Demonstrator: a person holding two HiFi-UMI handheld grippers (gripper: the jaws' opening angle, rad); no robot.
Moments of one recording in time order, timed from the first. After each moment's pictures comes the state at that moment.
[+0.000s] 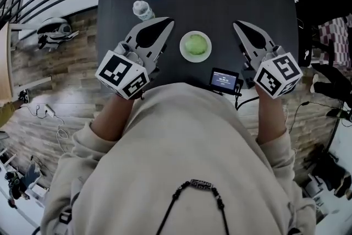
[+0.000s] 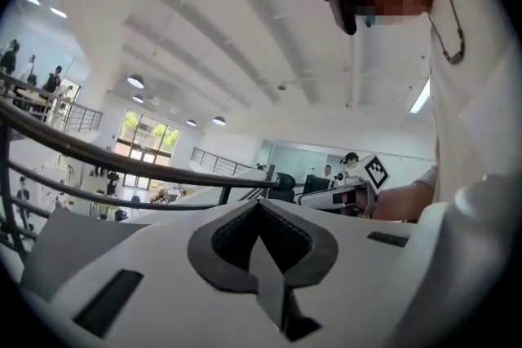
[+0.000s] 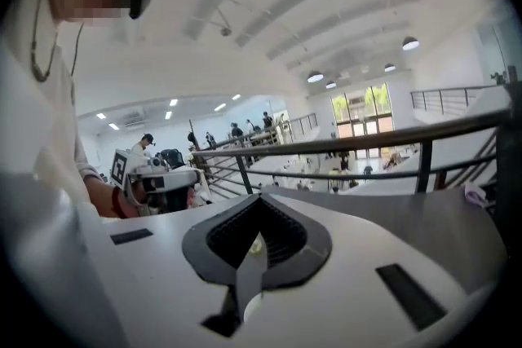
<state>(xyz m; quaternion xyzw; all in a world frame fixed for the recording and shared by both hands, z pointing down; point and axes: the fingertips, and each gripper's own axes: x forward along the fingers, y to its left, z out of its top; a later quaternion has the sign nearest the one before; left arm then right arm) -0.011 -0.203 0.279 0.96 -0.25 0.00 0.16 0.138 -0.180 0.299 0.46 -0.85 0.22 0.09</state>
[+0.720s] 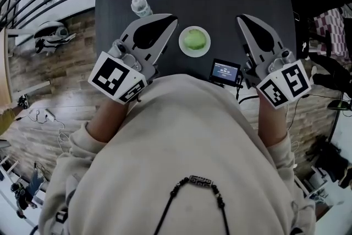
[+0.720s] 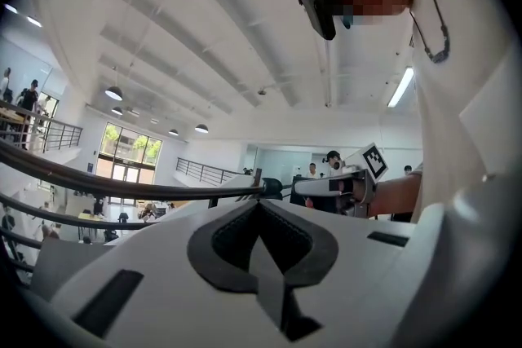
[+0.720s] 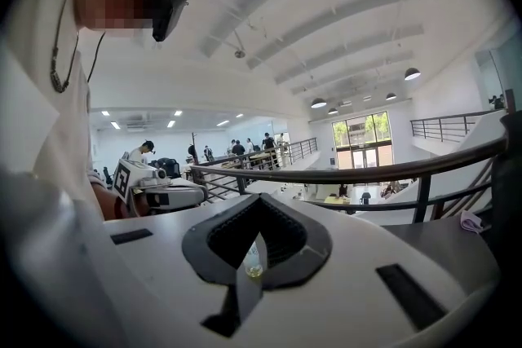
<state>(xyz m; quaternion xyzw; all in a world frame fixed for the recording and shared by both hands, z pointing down) -0.013 -0.180 0.230 0.97 -0.20 -0.01 0.09 0.112 -0.160 0.222 0.48 -0.86 0.13 0.04</state>
